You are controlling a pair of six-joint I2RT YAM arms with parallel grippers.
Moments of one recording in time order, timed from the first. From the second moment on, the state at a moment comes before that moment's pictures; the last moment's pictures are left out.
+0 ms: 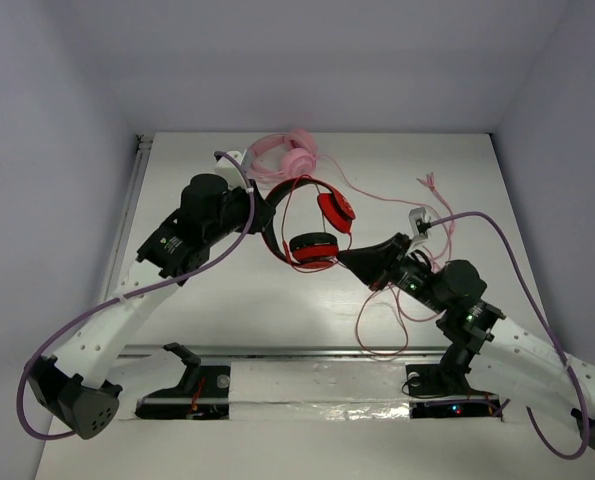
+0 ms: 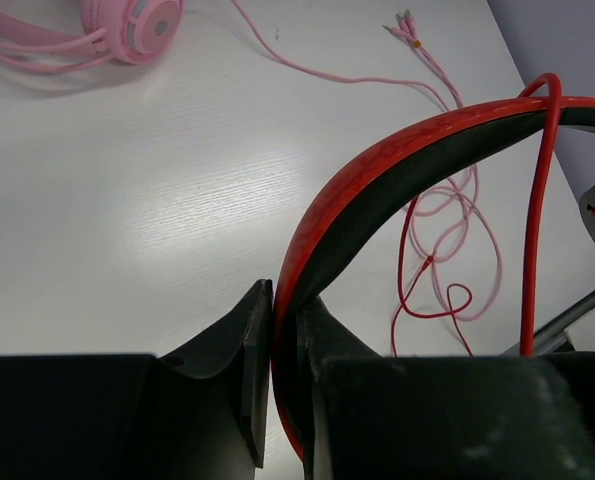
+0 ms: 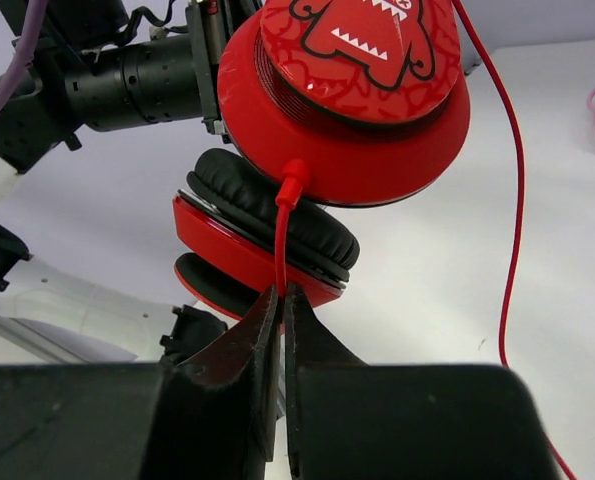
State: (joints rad) left arm -0.58 1.06 1.12 -0.45 0.04 -0.43; right arm 0.87 0.68 0.50 0.40 -0.10 0.63
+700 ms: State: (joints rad) left arm -0.57 1.04 1.12 -0.39 0.08 -0.48; right arm 0.87 0.64 0.50 0.33 -0.06 0.58
